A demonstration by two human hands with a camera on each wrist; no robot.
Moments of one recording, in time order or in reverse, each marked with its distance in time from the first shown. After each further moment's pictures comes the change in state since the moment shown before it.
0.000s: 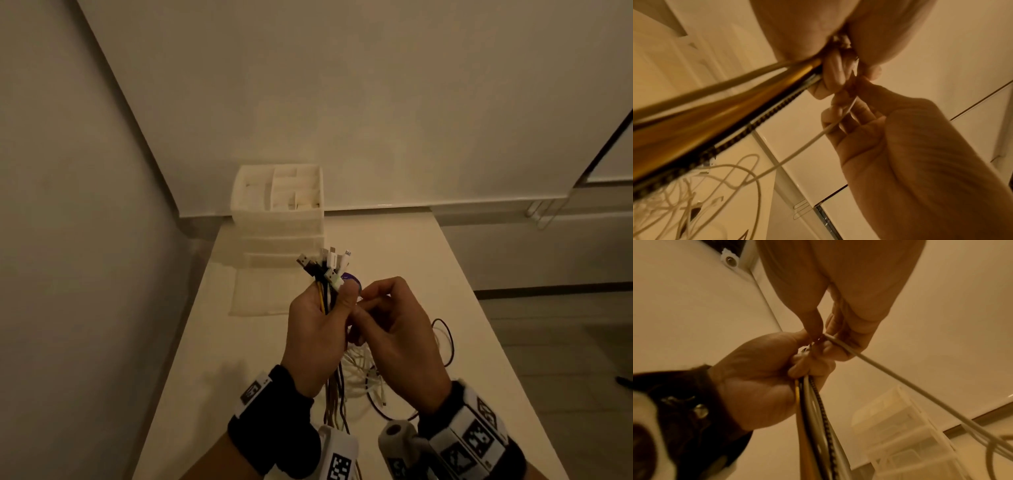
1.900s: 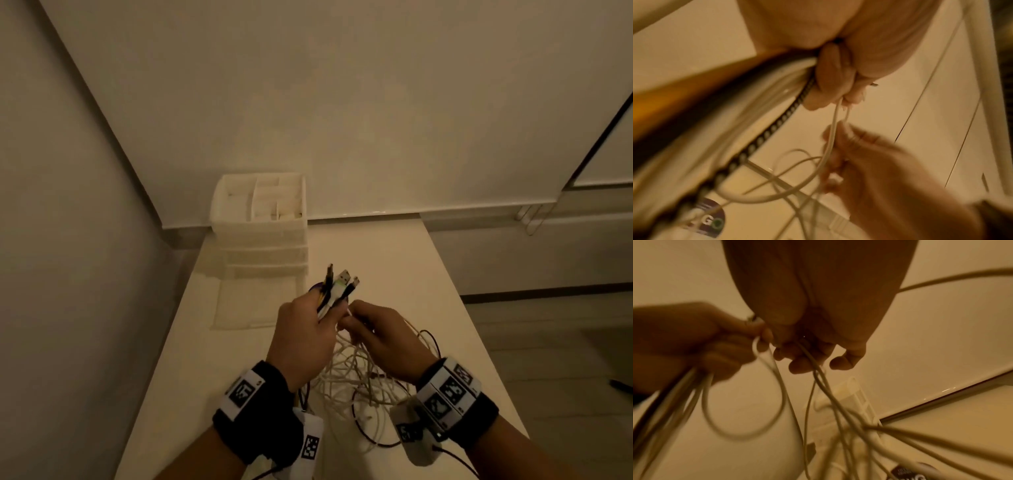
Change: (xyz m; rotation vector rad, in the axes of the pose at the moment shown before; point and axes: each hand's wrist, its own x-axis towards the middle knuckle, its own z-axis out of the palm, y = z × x) left_hand 0.043 -0.028 0.007 0.728 -0.038 0.151; right_hand 0.054 0.077 -0.052 -0.408 -0.343 -0.139
